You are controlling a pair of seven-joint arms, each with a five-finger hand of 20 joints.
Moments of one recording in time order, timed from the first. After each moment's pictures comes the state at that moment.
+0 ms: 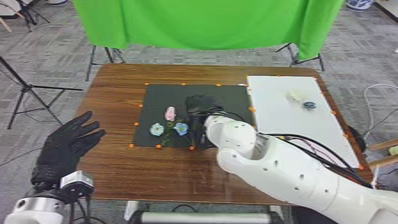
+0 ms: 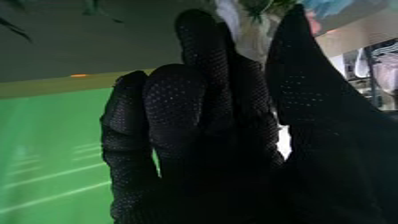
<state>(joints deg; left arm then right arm) 140.0 -63.9 -105.3 -133.5 46.7 13.3 6.8 -52.9 -63.7 24.9 -96.2 -119.6 -8.2 36.5</state>
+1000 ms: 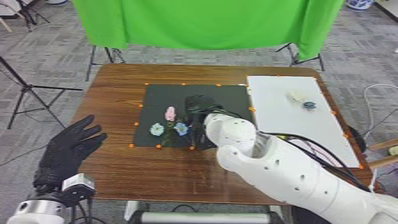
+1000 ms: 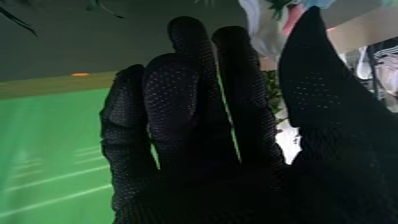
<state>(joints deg) 140.9 -64.2 -104.8 -133.6 46.9 13.4 6.4 -54.6 -64.9 28.5 -97.1 -119.3 -13.1 37.7</state>
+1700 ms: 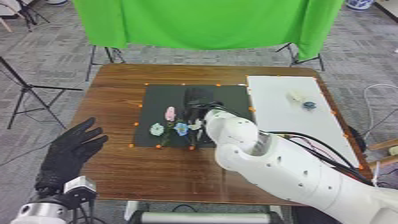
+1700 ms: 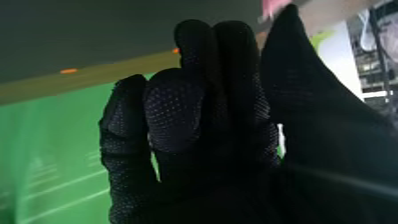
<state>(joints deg) 141.9 -64.2 -103.9 -133.6 46.8 14.2 7.7 -52.3 -63.1 26.5 -99.0 -114.3 -3.6 38.7</state>
